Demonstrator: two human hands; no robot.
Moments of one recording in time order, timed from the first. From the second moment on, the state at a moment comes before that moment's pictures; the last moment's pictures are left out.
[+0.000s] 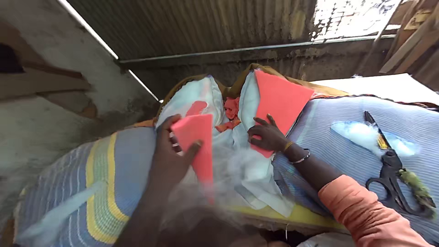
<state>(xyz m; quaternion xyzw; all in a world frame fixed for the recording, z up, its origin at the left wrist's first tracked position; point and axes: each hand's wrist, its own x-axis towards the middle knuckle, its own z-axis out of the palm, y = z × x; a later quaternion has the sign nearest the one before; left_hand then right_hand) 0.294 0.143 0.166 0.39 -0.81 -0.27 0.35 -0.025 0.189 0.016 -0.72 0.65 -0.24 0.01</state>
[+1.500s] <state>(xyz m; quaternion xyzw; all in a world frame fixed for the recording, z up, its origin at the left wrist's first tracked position) 0.181 -0.034 0.299 0.11 -0.97 -0.23 -0.01 0.079 0.206 0.081 -0.44 0.39 -0.74 0.33</state>
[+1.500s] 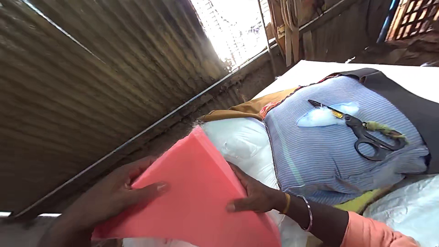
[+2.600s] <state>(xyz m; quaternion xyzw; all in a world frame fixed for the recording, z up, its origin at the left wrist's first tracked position) 0.068 -0.010 0.191 0.16 -0.99 -0.02 0.01 -0.111 0.154 0.047 -0.32 0.92 -0.20 0.13</state>
